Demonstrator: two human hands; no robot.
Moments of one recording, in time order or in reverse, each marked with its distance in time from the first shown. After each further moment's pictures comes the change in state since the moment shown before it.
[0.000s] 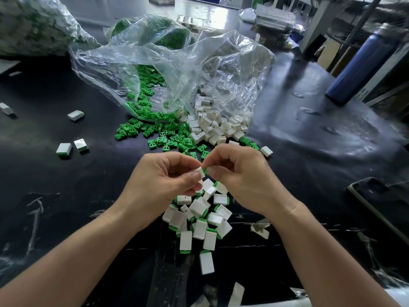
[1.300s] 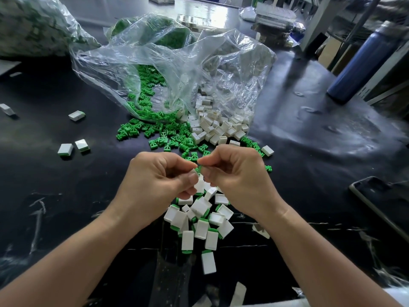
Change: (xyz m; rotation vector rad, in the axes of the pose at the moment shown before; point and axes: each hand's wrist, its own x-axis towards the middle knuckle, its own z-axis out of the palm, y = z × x) left_hand -0.004 0.004 -0.004 0.186 0.061 0.080; right_hand -0.001 0.001 0.014 0.194 0.110 -0.012
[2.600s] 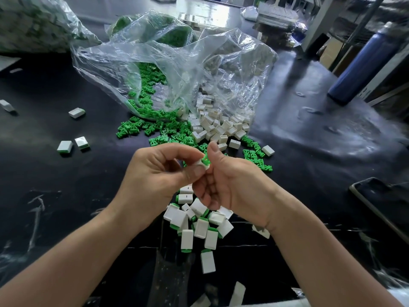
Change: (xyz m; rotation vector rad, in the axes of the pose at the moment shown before) left_hand -0.002 0.006 0.004 -0.239 -0.002 0.130; right_hand -0.001 -0.011 -0.002 0.637 -0.459 0.541
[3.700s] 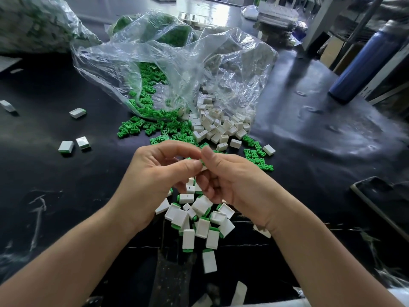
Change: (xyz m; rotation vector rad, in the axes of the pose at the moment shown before) left_hand 0.001 0.004 -0.006 -0.079 -0.035 -0.165; right_hand 0.001 0.001 0.000 -0.114 0.056 -0.107
